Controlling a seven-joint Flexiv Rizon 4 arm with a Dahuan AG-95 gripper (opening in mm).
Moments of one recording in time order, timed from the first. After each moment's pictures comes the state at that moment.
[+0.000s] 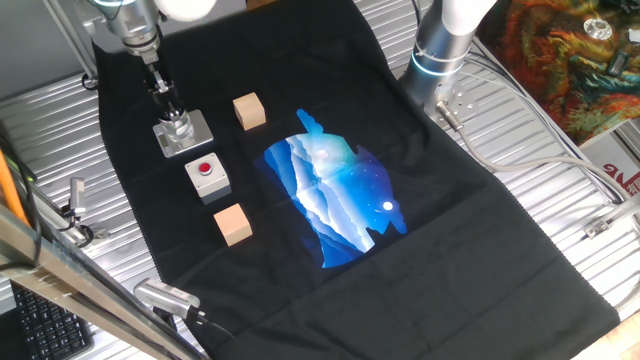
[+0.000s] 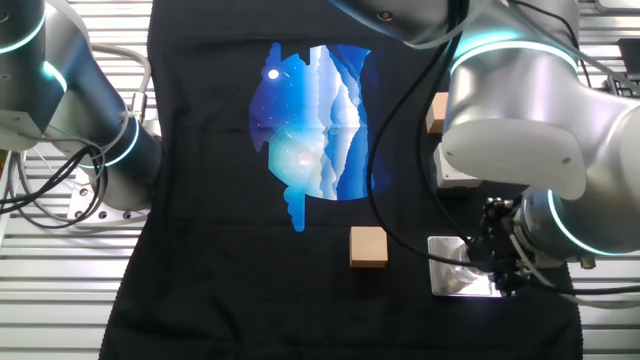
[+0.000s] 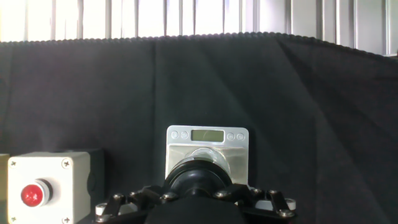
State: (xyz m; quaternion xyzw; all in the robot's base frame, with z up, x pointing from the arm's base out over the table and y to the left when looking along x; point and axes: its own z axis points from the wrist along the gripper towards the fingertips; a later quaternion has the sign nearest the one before) arm 0.622 -0.180 0.114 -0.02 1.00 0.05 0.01
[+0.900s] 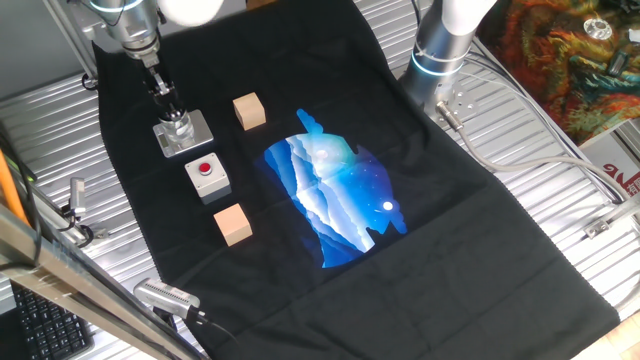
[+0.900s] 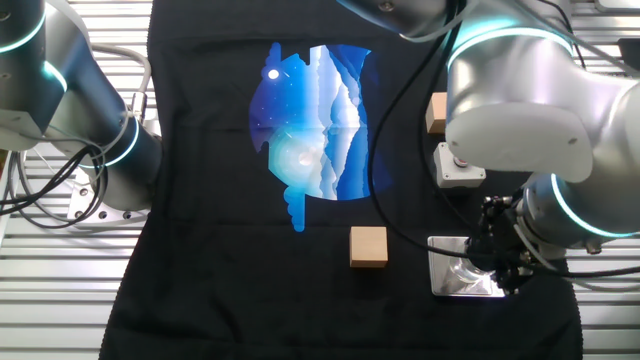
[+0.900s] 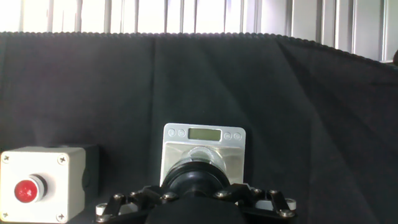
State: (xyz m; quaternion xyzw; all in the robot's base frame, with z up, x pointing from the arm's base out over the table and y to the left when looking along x) arm 0.622 -0.180 0.118 -0.04 1.00 0.02 0.00
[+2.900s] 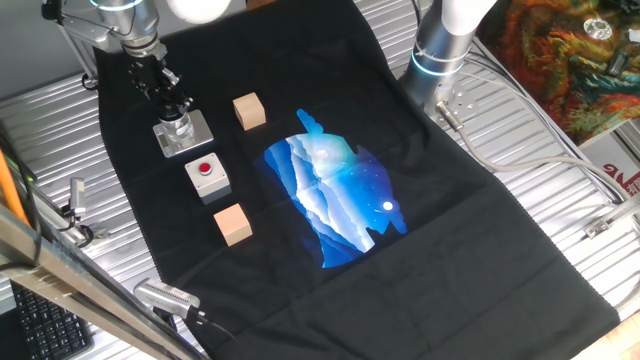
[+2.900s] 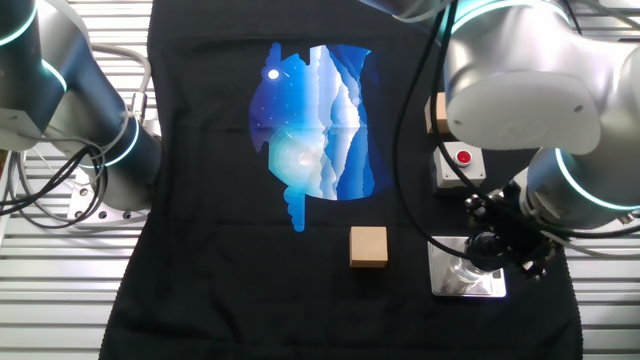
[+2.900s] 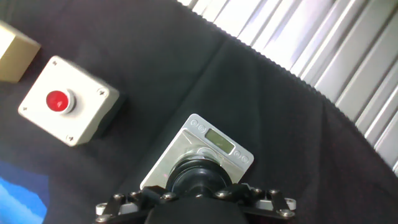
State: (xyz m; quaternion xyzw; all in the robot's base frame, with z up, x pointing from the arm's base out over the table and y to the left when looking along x) arm 0.620 -0.175 0.137 -0.33 0.95 0.00 0.00
